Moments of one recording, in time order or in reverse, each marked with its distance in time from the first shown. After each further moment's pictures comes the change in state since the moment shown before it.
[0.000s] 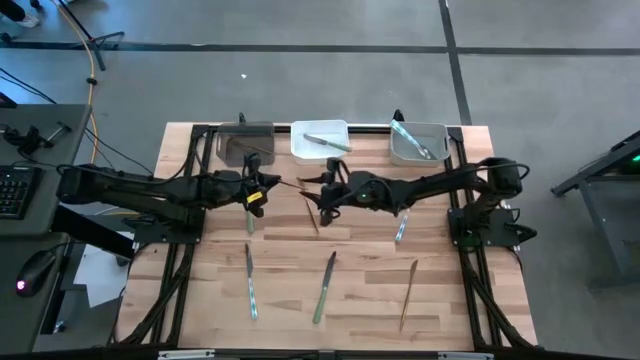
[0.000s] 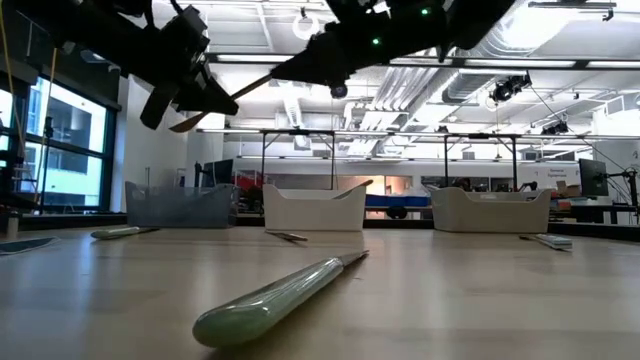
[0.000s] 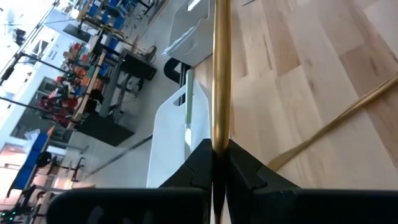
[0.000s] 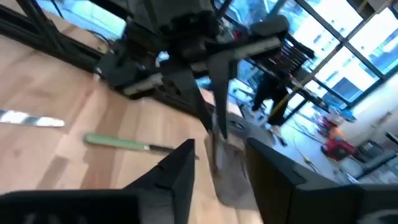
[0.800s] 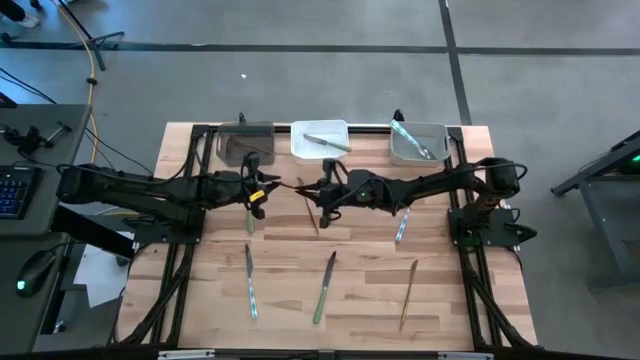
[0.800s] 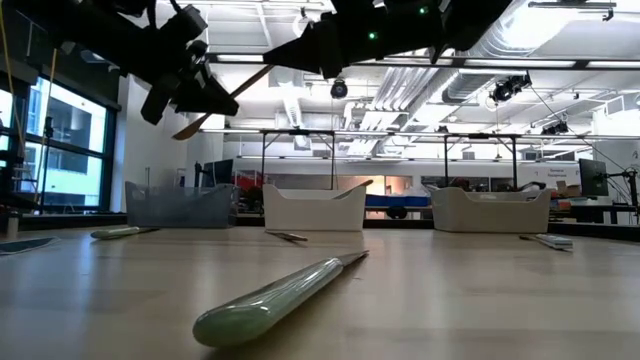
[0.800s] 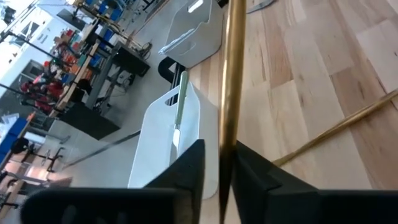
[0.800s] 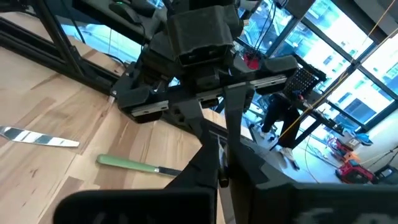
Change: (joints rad) left arm 0.000 0.000 0.000 -0.003 0.017 -0.126; right arm -0.006 0.014 0.012 0.058 -0.100 -0.015
